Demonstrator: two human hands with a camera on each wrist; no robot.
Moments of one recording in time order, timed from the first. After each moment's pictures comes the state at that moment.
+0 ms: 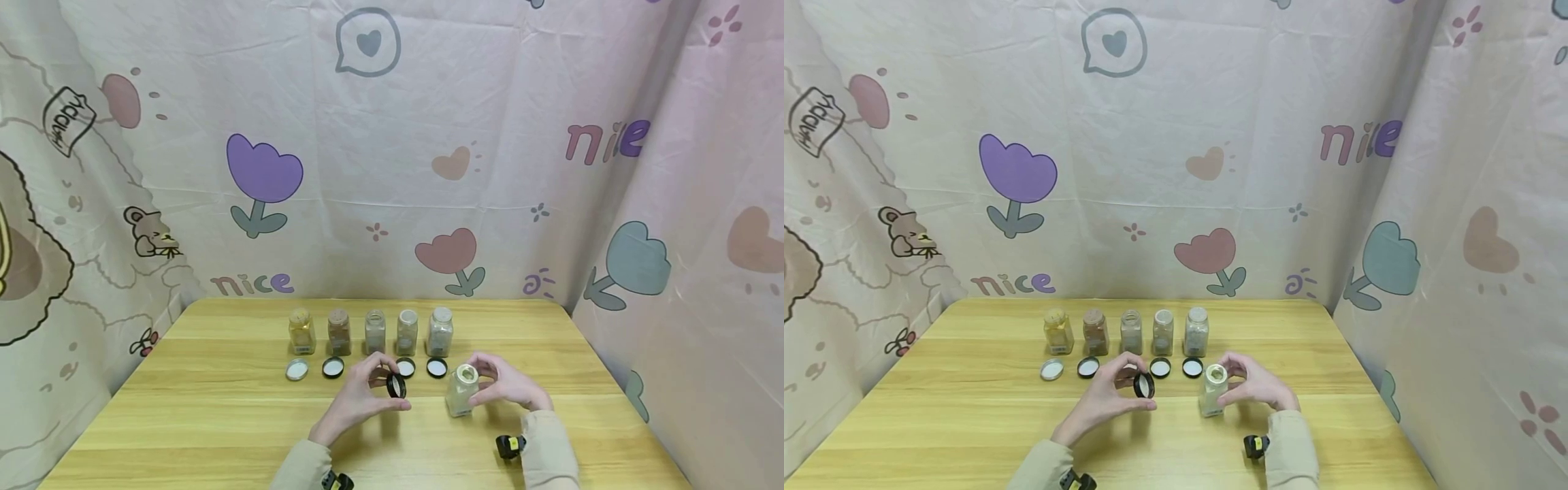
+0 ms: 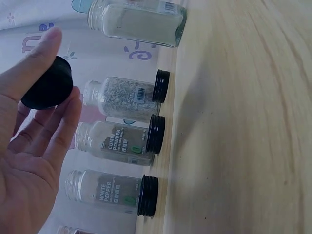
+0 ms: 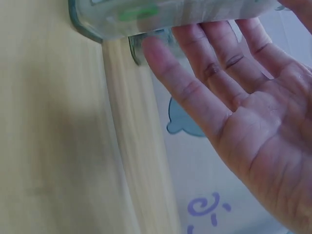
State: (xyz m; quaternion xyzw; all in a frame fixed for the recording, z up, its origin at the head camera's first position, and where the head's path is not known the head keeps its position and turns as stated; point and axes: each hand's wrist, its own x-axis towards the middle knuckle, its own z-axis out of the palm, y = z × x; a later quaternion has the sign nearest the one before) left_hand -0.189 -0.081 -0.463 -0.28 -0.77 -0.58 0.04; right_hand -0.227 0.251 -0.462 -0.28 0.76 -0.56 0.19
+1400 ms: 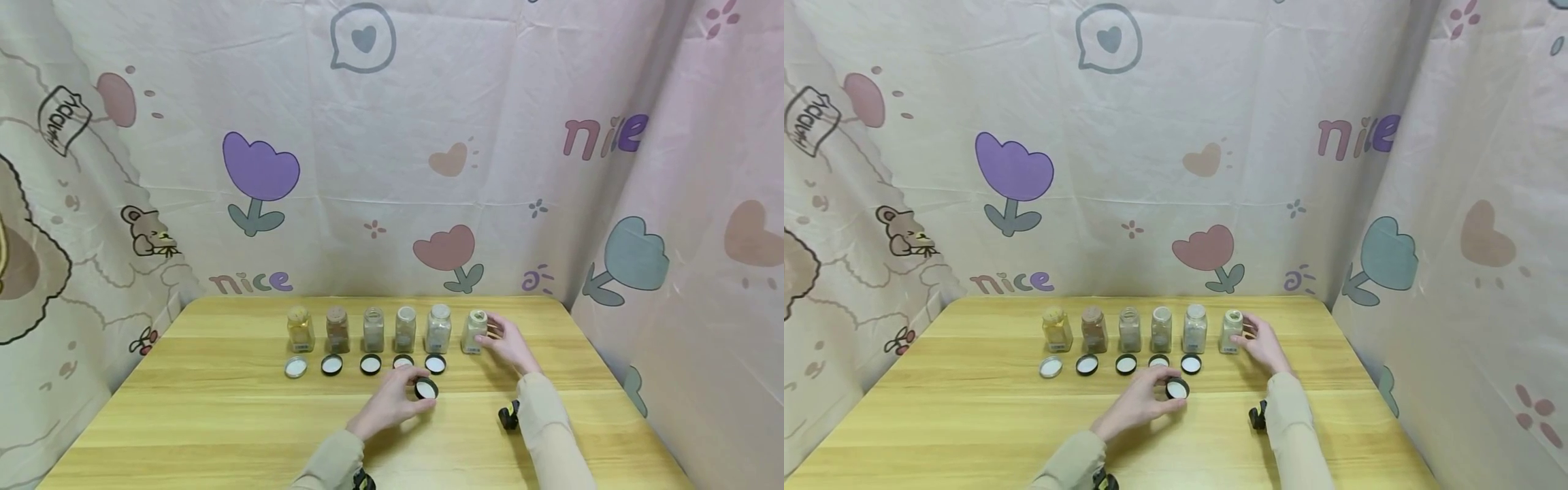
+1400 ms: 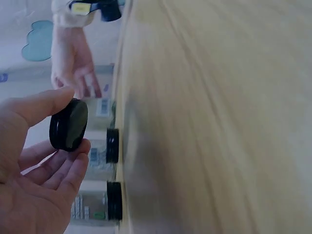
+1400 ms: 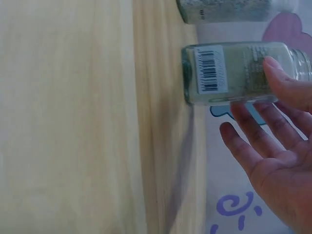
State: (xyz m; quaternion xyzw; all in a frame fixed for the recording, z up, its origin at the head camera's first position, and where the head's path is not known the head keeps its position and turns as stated) left_hand -0.194 -0.025 -0.480 -0.28 -0.86 -0.41 0.03; right_hand -0.281 0.259 -0.462 -0.10 0.84 -0.53 -0.01
